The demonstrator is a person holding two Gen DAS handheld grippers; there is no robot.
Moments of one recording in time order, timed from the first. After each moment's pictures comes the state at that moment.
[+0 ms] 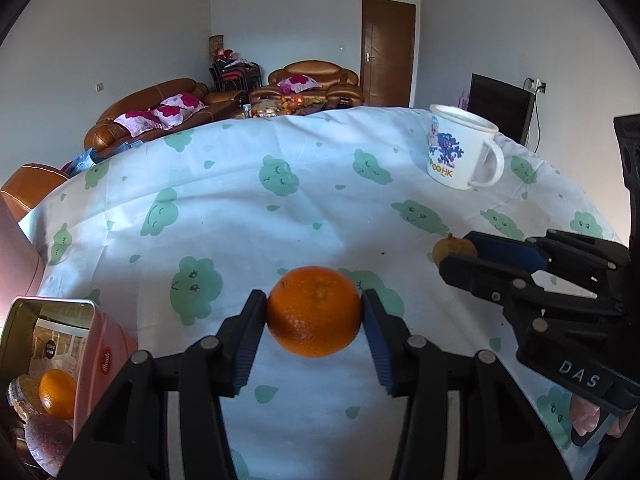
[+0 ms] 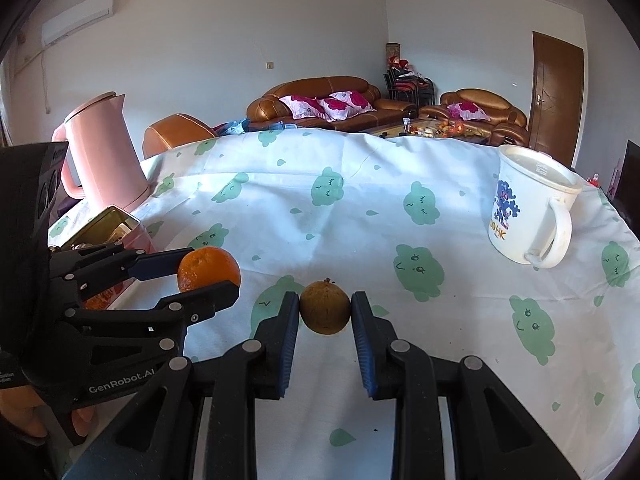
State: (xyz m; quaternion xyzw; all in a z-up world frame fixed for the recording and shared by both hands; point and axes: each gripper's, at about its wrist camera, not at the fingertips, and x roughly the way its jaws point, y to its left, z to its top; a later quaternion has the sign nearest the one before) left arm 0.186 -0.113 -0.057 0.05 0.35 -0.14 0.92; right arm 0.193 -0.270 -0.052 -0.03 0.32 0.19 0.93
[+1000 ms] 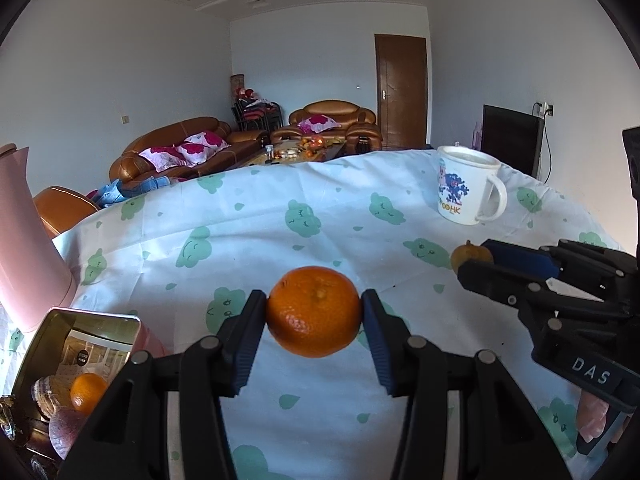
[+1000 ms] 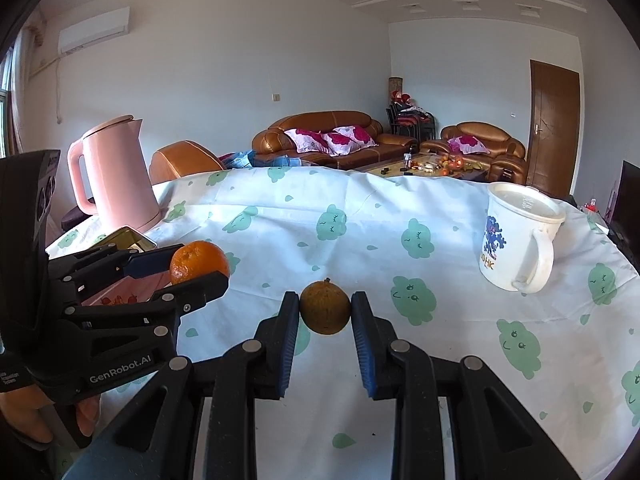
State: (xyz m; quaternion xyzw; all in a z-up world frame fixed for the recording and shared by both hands) left arm 0.161 -0.104 -0.039 0.05 0.27 -0.10 0.96; right arm 0.169 -0.275 -0.039 -0.03 0.25 0.19 0.95
